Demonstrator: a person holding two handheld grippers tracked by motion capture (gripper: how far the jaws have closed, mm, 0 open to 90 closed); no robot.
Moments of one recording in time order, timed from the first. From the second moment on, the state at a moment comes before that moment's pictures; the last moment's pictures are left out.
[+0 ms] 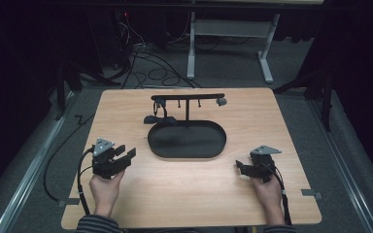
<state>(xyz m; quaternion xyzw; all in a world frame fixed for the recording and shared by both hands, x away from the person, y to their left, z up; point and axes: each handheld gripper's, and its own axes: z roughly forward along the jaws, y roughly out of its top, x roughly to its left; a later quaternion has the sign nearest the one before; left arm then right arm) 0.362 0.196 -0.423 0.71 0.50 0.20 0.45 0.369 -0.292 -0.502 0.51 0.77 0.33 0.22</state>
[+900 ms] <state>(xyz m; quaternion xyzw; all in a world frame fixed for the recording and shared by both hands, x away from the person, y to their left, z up) 0.360 0.194 -0.455 0.72 0.51 0.17 0.43 0.369 -0.292 -0.502 0.51 0.77 0.33 0.22</state>
